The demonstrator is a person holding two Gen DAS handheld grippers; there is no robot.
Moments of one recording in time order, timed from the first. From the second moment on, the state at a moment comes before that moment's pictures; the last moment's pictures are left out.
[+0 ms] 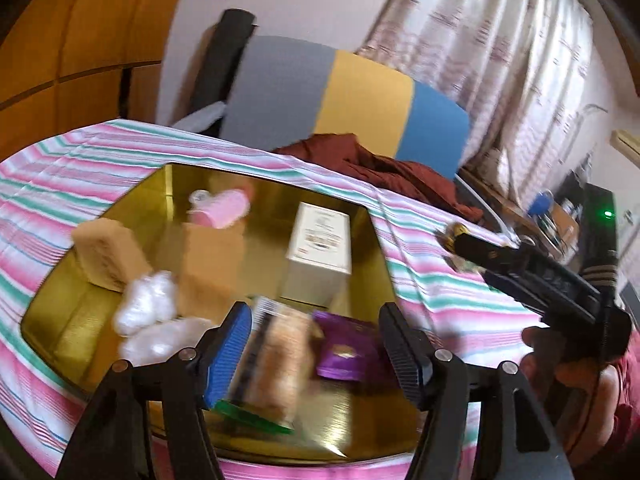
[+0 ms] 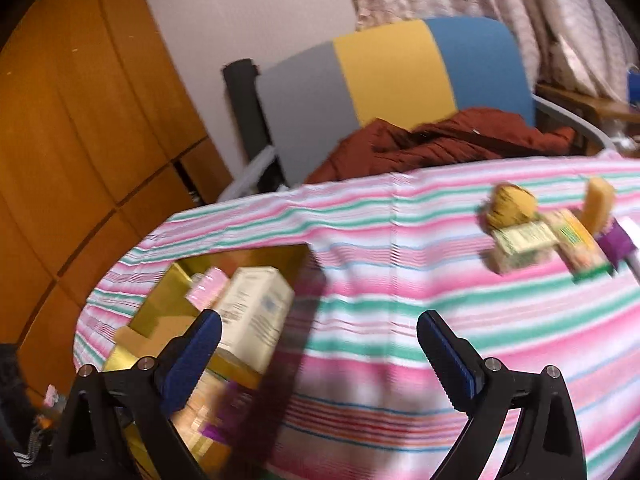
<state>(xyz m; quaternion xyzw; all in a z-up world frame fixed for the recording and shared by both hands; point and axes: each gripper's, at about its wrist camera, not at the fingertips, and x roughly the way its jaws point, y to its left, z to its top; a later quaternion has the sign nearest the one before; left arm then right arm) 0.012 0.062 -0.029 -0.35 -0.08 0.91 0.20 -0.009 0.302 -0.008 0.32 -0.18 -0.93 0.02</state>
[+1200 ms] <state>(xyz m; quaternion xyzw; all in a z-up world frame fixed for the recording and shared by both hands) 0.063 0.233 -0.052 -0.41 0.07 0.83 0.36 0.022 0.496 -0.055 0.36 -0.18 -0.91 -0.12</state>
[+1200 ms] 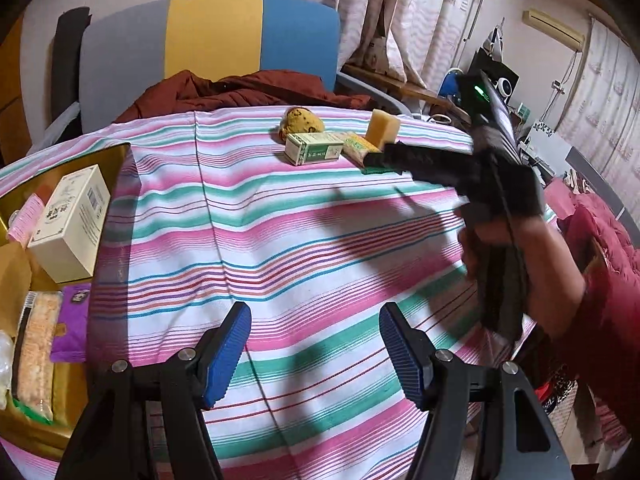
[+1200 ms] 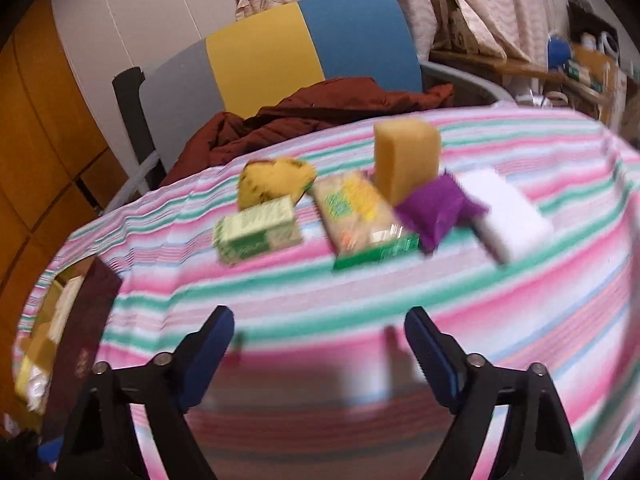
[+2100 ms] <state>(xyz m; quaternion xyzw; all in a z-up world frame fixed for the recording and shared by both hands) 0.027 0.271 -0.051 -0.42 0.09 0.83 0.35 -0.060 0.542 -0.077 0.40 -0.15 -0.89 -0.15</state>
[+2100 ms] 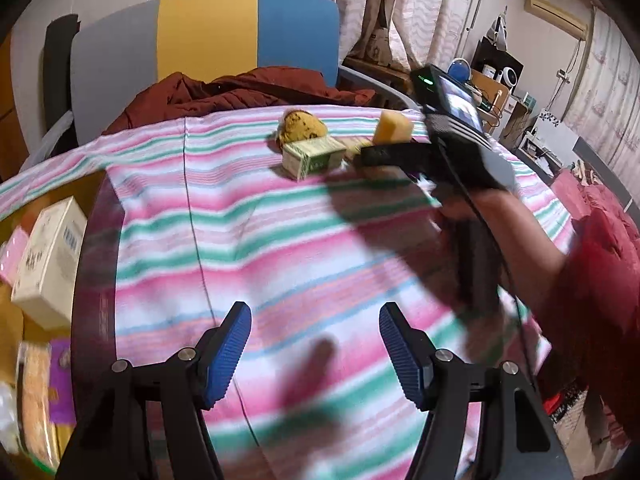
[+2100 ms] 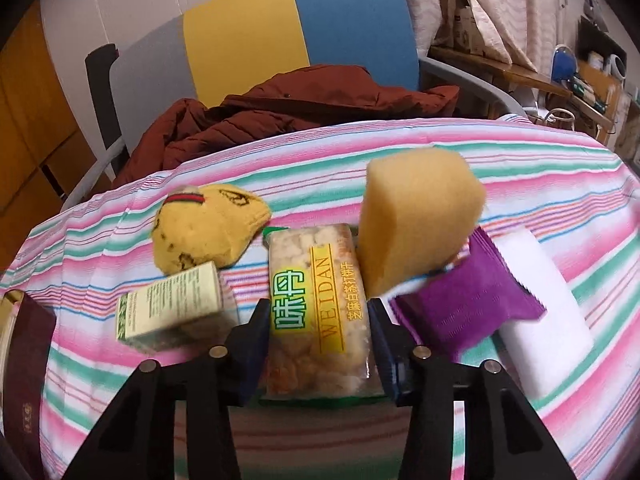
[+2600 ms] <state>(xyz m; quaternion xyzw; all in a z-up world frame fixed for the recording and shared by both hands) -0.064 0.350 -0.047 -0.37 0.18 0.84 0.35 -0.002 0.524 -0.078 0.39 -0.14 -0.90 -0.16</state>
